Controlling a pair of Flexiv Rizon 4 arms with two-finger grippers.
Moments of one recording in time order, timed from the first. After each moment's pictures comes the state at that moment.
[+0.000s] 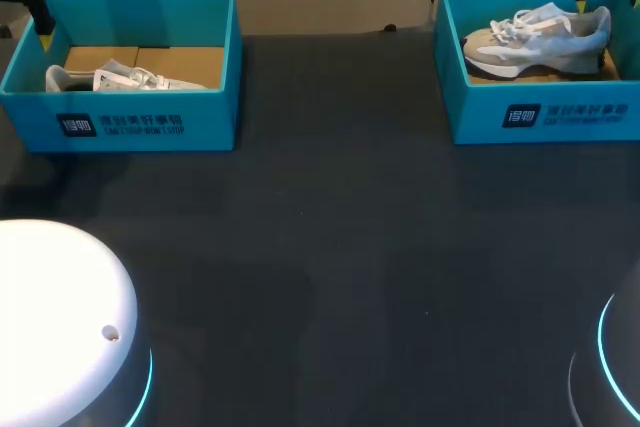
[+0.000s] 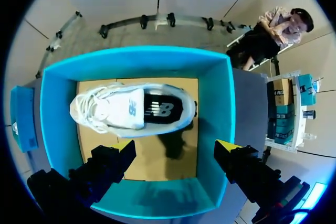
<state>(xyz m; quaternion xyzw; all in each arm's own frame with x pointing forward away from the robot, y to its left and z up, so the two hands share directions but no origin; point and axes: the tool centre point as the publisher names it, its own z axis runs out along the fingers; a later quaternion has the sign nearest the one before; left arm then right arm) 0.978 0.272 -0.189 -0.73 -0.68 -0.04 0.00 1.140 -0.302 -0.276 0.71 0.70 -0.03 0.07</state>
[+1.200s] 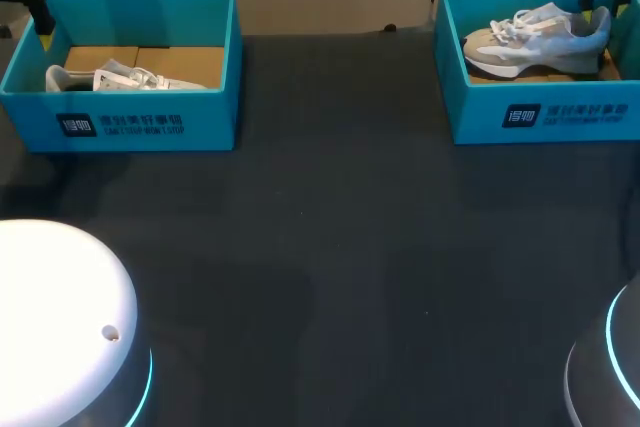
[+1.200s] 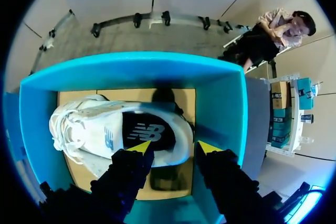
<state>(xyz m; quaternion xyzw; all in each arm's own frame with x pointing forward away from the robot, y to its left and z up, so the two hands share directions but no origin) 0.978 0.272 -0.189 -0.73 -0.68 -0.04 0.00 1.175 -0.321 -0.321 0.71 0.70 -0.05 0.09</state>
